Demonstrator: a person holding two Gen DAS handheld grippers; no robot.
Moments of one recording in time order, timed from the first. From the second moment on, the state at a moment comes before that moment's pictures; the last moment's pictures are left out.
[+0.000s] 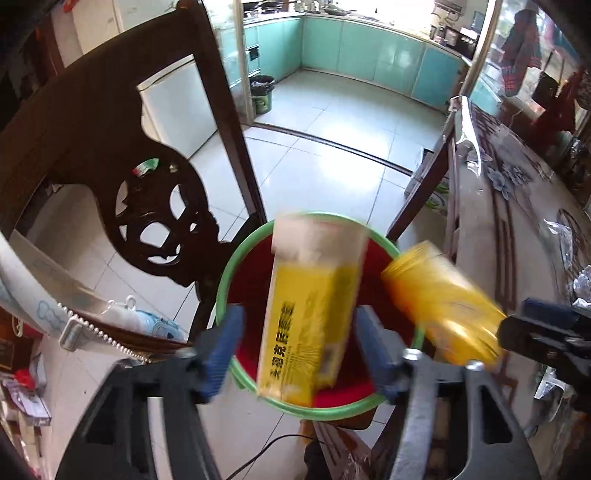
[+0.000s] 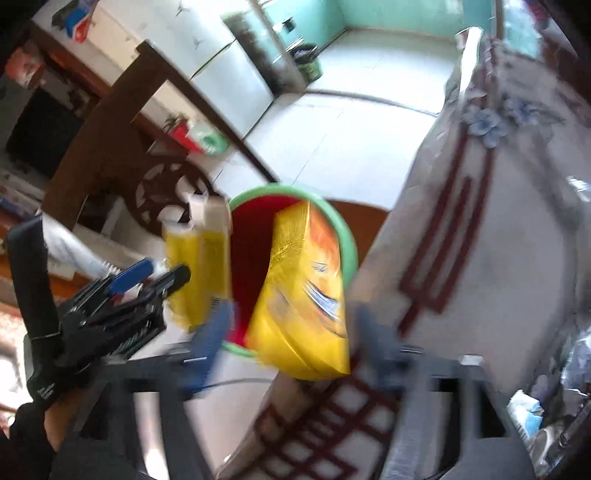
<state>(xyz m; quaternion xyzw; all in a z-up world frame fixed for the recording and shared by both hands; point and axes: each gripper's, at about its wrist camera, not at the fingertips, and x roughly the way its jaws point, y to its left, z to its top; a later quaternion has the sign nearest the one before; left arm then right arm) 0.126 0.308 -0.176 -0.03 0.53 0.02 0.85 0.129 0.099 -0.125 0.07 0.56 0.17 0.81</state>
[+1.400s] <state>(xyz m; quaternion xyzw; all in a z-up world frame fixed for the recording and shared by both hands) 0.047 0.027 -0.160 -0.05 0.59 -0.22 0.77 0.023 -0.185 -0.080 0.19 0.53 0.04 0.83</state>
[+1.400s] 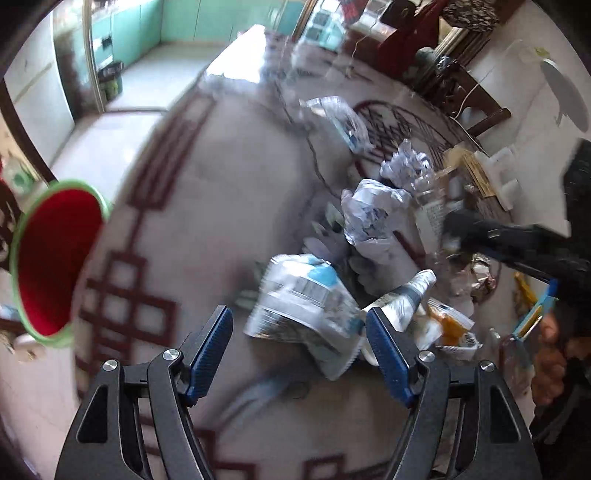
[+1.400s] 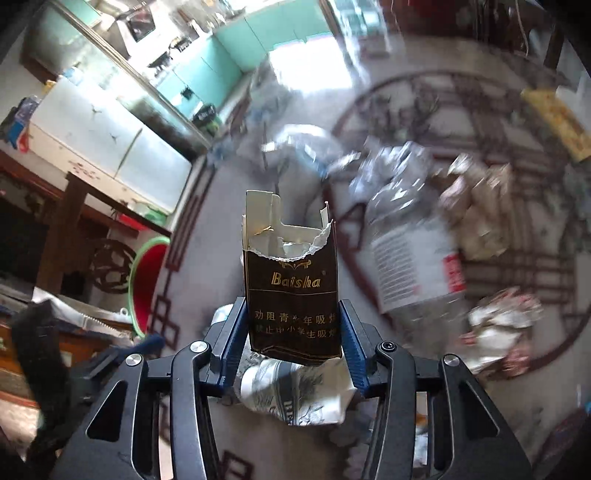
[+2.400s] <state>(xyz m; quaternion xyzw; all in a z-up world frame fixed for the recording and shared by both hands) 0.062 0.063 -0.116 -0.07 0.53 -0.20 0.82 0.025 -0.128 -0.026 0.12 0.48 0.08 0.86</state>
